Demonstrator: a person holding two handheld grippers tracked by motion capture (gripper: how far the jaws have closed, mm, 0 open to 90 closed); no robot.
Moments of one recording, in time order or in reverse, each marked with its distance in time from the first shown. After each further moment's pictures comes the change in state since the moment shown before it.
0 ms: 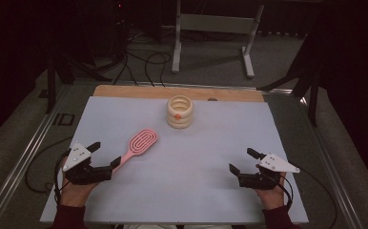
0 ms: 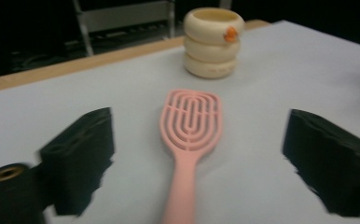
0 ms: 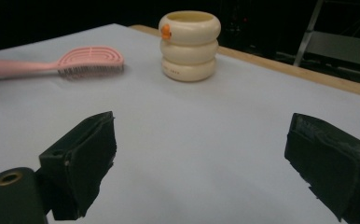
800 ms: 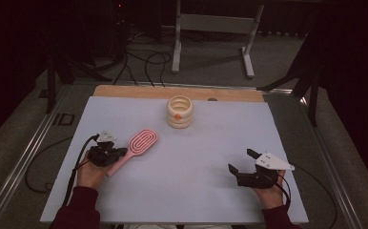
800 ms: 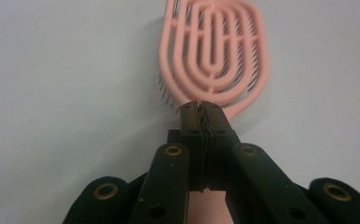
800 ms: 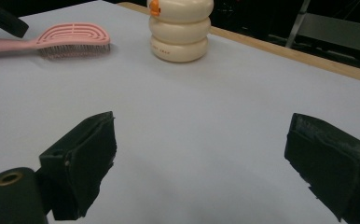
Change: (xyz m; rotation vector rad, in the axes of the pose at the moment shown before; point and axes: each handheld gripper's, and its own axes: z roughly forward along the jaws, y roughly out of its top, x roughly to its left) left arm 0.019 -0.005 0.085 0.381 -0.130 -0.034; right arm 0.001 -0.002 0.007 0.091 -0.046 -0.018
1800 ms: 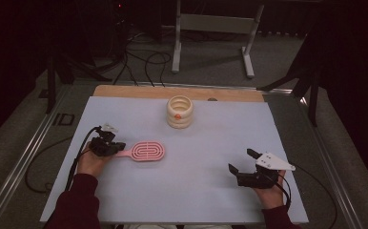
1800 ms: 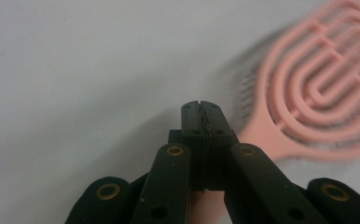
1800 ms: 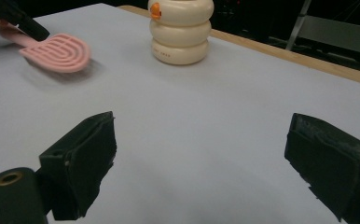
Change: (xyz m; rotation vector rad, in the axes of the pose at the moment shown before) left arm 0.029 0.011 0.024 0.126 0.020 -0.014; right arm 0.000 0.001 -0.001 -0.009 0.005 0.002
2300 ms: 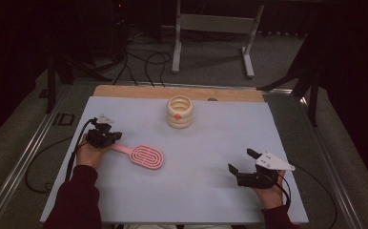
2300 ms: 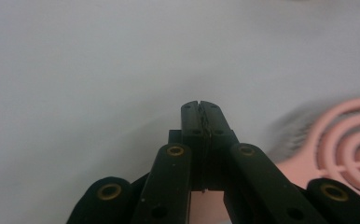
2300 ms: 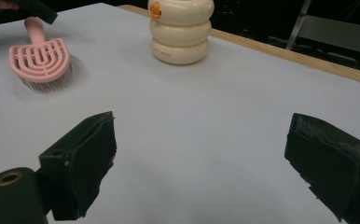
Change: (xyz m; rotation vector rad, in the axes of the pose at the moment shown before) left arm 0.016 0.019 0.001 -0.049 0.048 0.010; right arm 0.000 0.000 0.000 0.002 -0.002 0.003
